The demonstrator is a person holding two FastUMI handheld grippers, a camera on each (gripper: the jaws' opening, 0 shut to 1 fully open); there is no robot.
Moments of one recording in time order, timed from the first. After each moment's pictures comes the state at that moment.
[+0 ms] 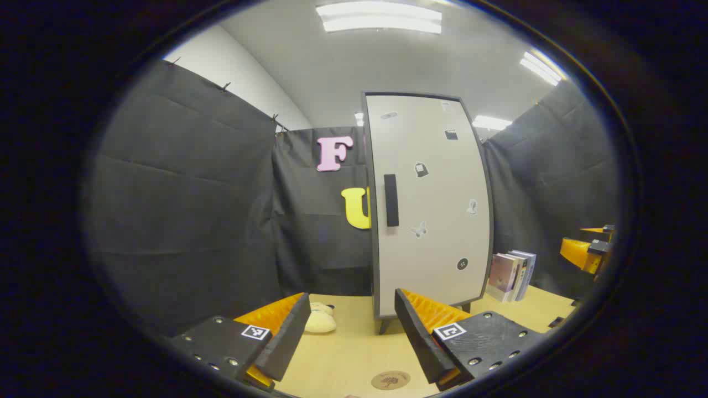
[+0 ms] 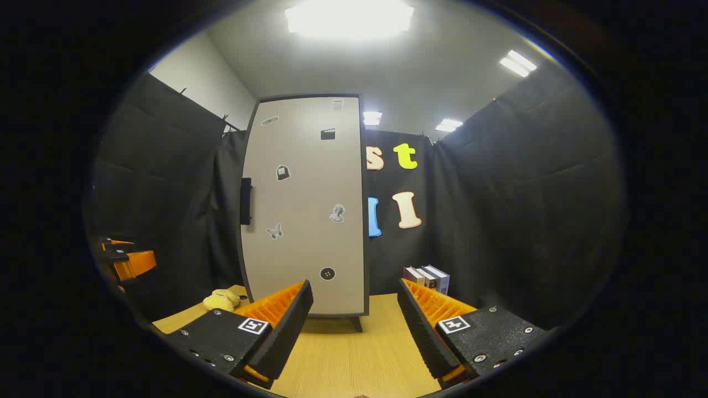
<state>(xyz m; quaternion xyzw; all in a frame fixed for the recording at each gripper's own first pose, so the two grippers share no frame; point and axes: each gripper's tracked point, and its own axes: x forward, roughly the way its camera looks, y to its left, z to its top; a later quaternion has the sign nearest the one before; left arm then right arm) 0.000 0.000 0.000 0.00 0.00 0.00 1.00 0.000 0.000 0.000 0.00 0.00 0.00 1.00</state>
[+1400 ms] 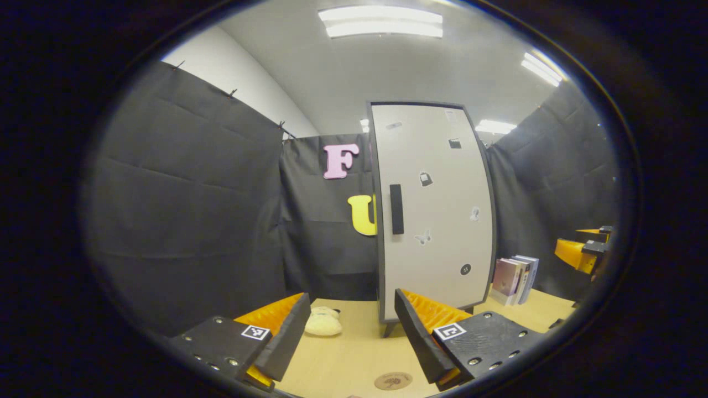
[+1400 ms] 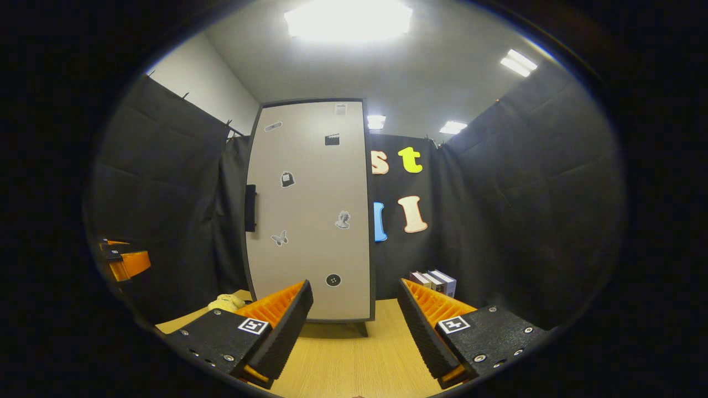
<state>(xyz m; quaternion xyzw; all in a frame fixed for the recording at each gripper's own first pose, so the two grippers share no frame) -0.019 0.014 0.012 0.00 -0.02 0.02 1.00 0.013 0.011 0.016 0.01 -0.02 0.02 1.00</state>
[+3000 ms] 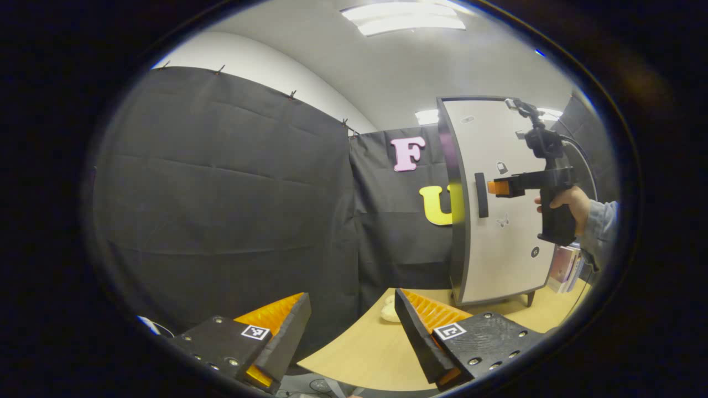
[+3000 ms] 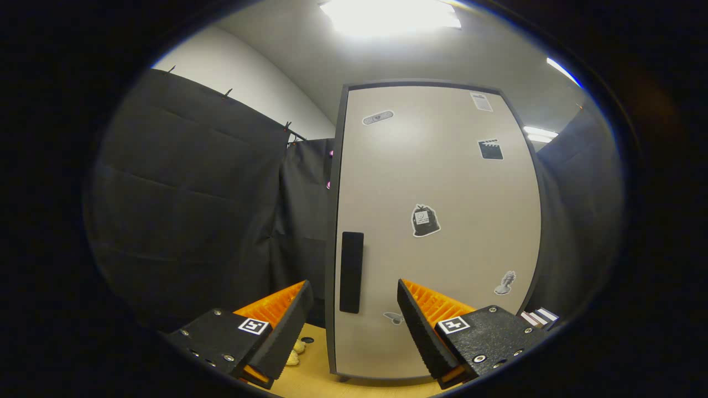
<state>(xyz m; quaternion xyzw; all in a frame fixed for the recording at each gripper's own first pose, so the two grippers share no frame) -0.095 0.158 -0.012 0.01 0.00 0.19 0.98 0.214 0.271 0.108 -0.01 -0.03 0.18 0.98</state>
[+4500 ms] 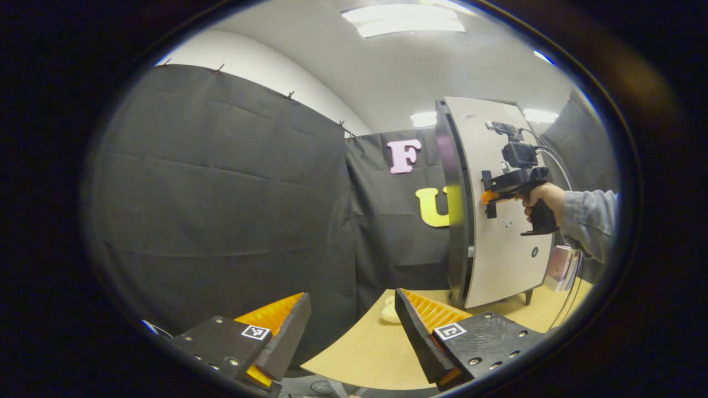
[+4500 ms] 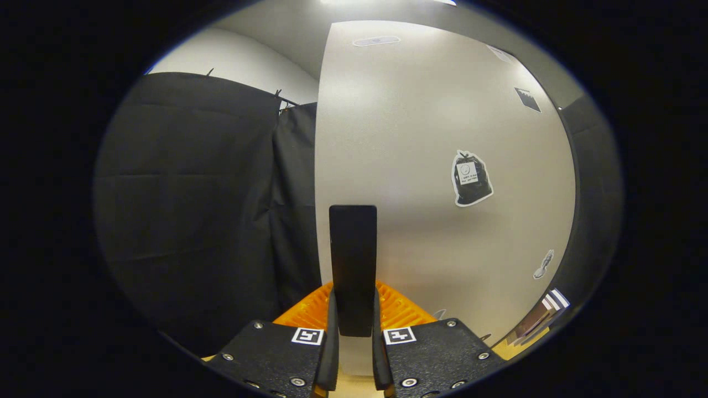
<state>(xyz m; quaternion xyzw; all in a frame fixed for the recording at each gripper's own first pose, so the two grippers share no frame) -0.089 0.160 -0.010 0.01 -0.01 0.16 0.99 0.266 0.304 0.080 0.00 0.08 0.20 0.98</state>
